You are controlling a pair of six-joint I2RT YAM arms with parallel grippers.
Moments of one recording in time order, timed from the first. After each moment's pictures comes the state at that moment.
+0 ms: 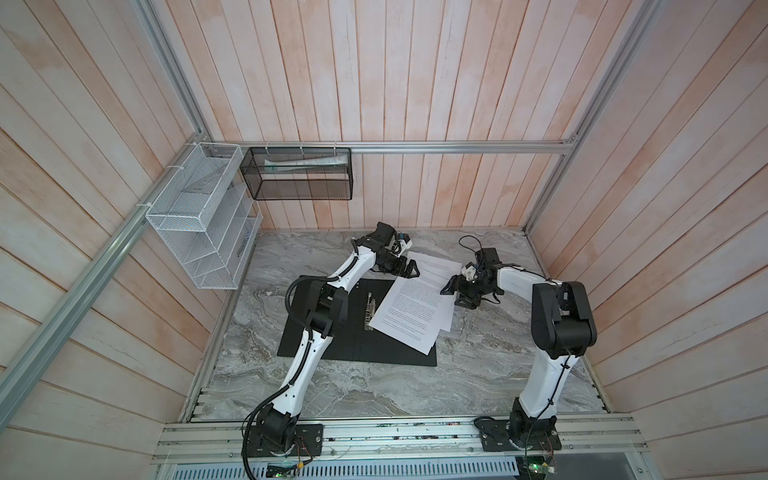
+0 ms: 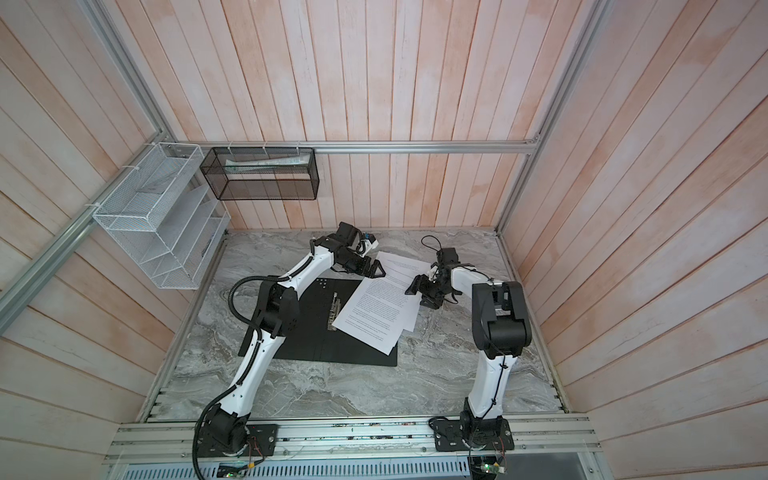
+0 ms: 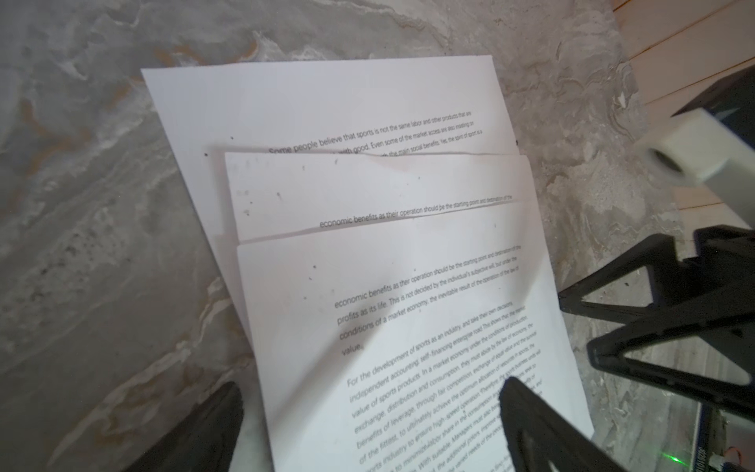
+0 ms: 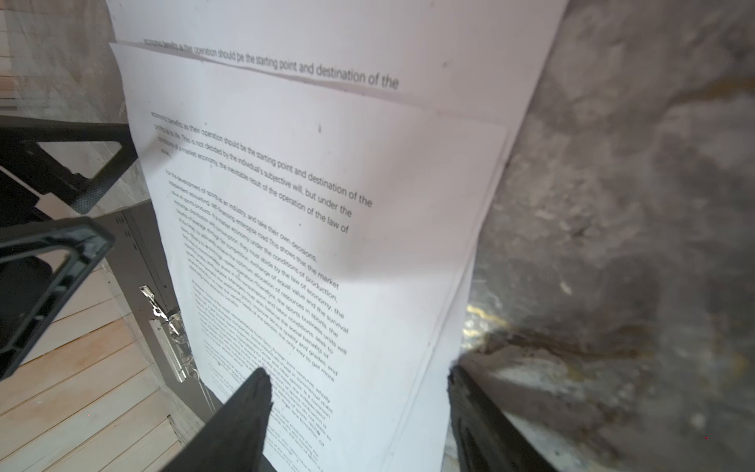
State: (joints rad) left arm -0.46 2.69 2.50 -0.84 0.60 -0.02; right arm 0.13 1.96 1.25 -0.54 -0.54 0.53
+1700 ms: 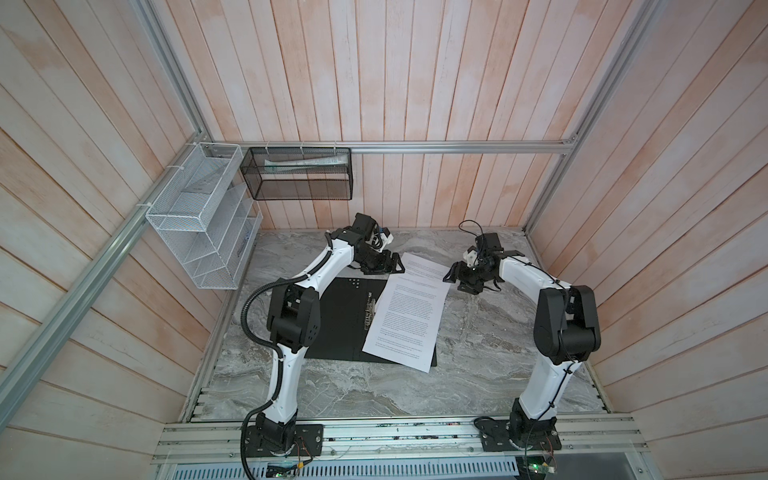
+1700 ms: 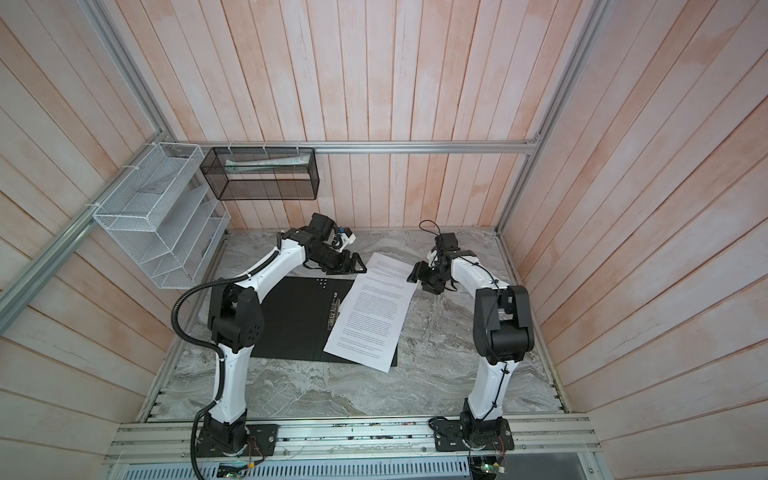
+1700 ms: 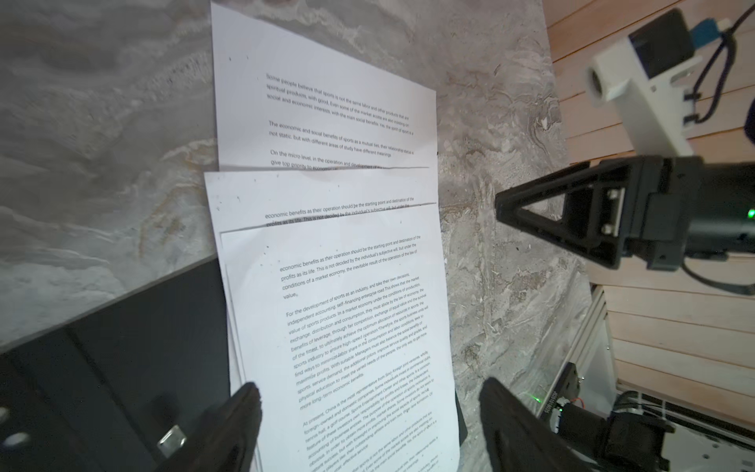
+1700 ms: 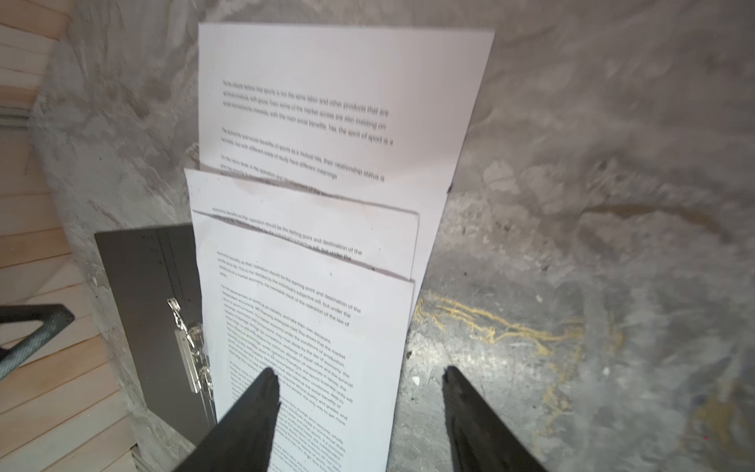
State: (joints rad) left arm -0.41 2.17 1.99 -0.88 0.57 -0.15; right arm 0.14 1.90 1.43 -0.65 -0.41 0.49
